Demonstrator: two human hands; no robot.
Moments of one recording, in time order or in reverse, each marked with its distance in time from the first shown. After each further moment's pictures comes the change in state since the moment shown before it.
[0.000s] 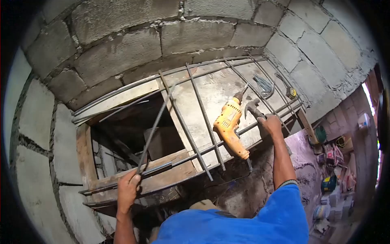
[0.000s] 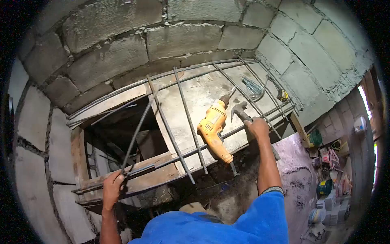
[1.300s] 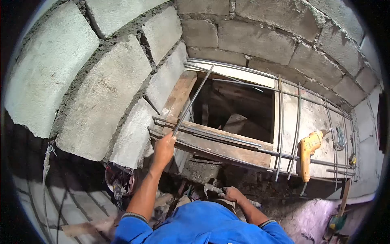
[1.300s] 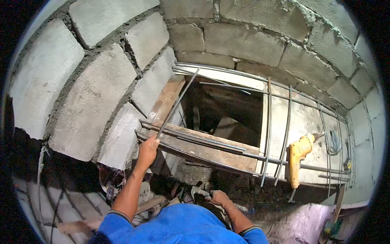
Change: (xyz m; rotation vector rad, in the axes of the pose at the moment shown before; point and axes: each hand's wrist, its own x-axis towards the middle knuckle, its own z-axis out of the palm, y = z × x) left_hand -0.095 -0.105 -0.120 0.437 0.639 0.055; right_hand -0.357 -0.242 0.218 0.268 -1.074 -0.989
